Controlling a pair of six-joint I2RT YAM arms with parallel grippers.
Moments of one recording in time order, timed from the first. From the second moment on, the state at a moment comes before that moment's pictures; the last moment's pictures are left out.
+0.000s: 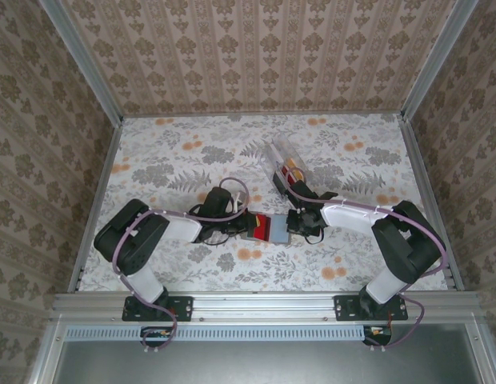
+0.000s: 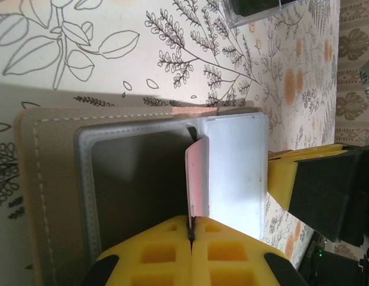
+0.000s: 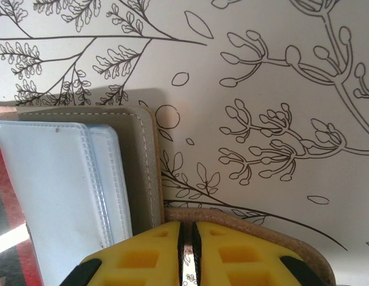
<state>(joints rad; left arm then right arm) -0.70 1.70 0.58 0.41 0.53 -0.88 0.59 1.61 0.84 -0.50 -0.04 0.81</state>
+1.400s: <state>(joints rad) -0.80 1.76 0.81 0.12 0.44 -0.81 0.59 1.61 0.83 -0.50 -0.06 0.82</state>
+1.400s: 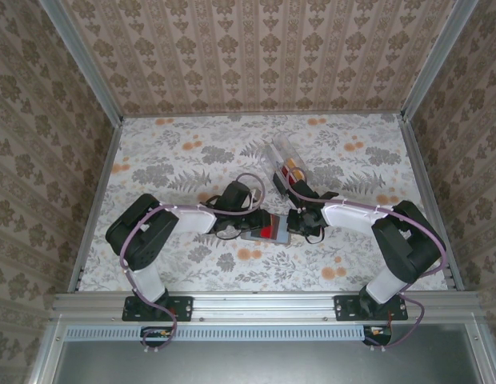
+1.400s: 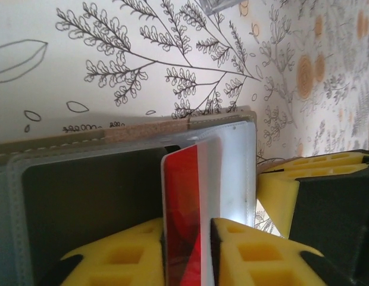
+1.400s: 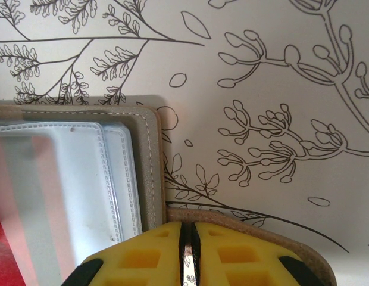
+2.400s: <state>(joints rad) -0.86 1.72 0.96 -0.34 0.20 -0.66 0.59 1.63 0.83 -0.42 -0.09 0.82</state>
